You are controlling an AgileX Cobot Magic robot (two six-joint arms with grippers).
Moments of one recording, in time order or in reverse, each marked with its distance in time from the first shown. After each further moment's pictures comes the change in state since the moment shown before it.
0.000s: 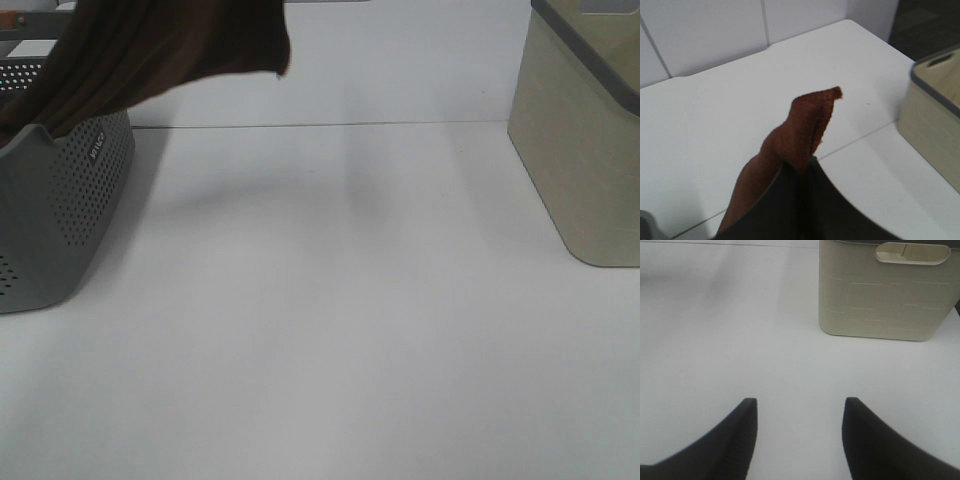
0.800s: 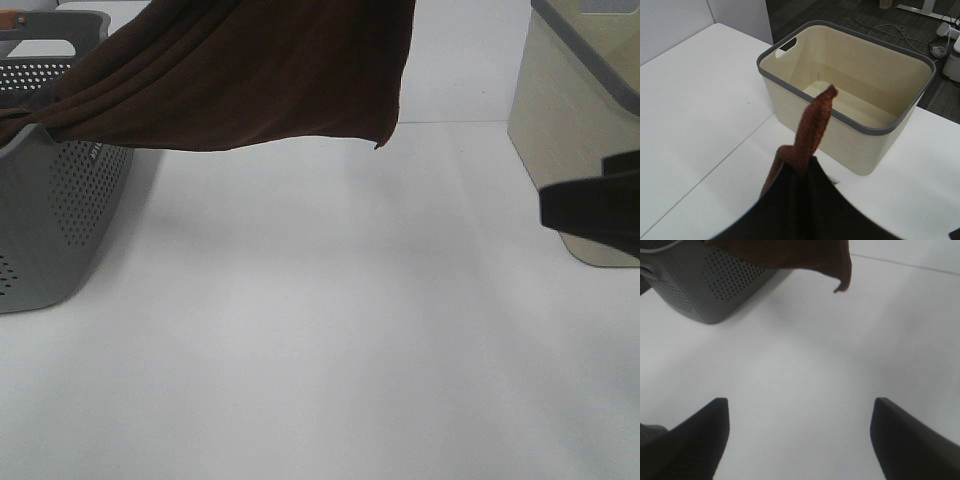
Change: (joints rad) left arm -0.236 0.001 0.000 -0.042 -0.002 0.035; right arm 0.000 0.788 -0.011 0.951 -0.326 -0.997
